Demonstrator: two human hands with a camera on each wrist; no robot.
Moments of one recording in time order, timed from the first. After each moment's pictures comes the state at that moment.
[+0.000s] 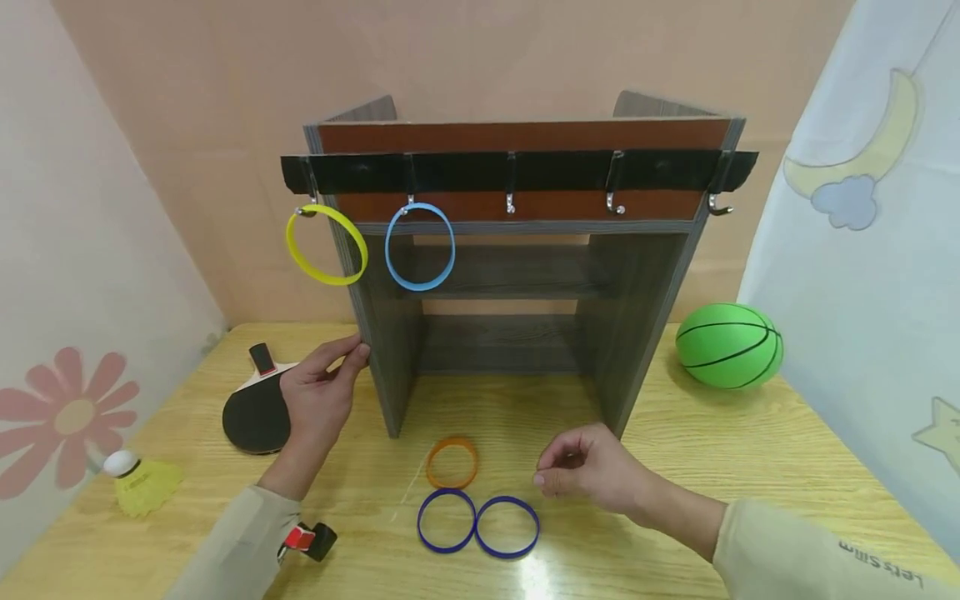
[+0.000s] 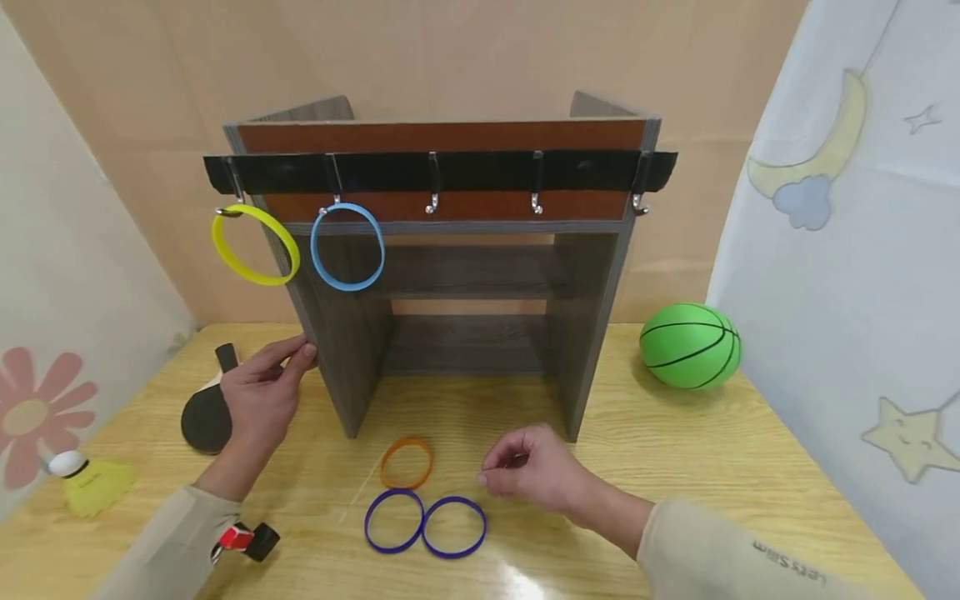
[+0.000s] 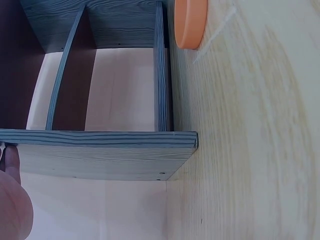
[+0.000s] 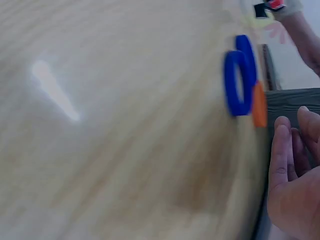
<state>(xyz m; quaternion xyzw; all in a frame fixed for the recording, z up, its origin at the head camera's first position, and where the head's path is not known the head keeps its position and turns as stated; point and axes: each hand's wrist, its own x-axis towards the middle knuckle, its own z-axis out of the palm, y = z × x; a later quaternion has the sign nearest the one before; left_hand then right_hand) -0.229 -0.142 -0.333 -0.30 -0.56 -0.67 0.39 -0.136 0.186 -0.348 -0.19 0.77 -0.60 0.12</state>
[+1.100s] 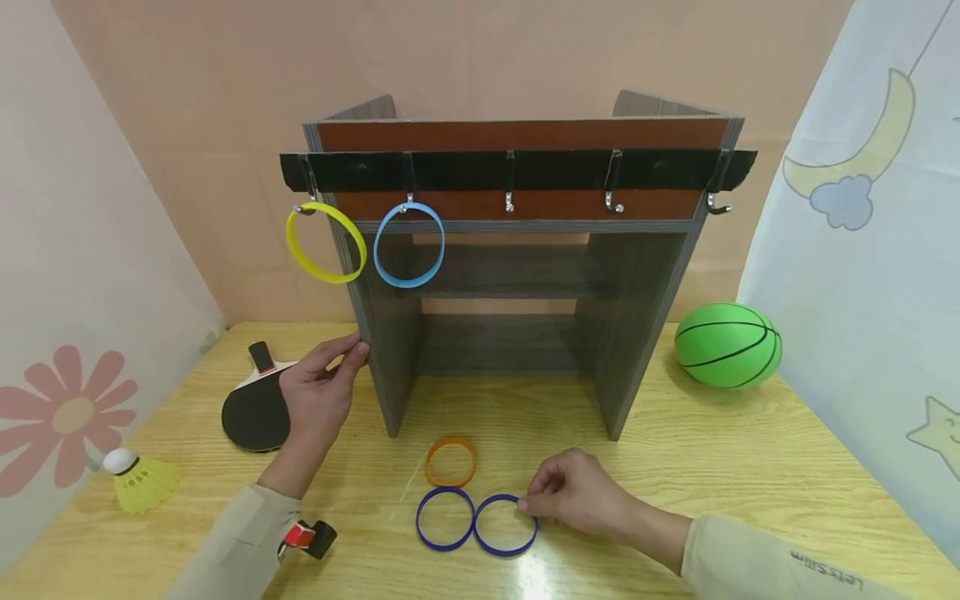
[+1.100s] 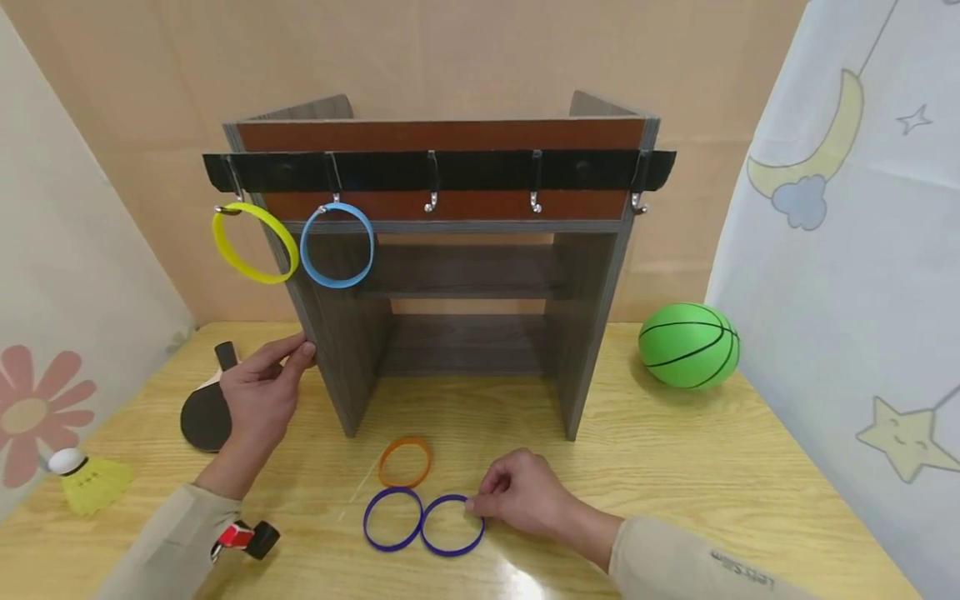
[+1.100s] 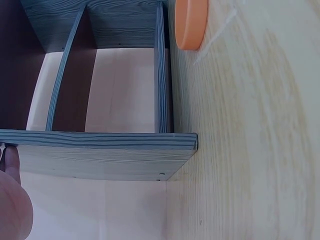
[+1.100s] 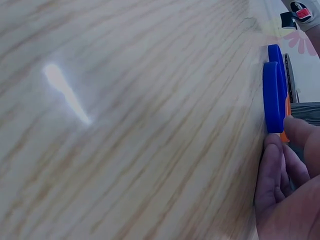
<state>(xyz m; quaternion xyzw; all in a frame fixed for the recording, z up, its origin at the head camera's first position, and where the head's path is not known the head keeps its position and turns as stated) -0.231 -0.144 -0.339 -0.29 -0.57 -0.66 0.39 -0.130 0.173 -0.381 -0.17 0.85 -0.49 0.11</state>
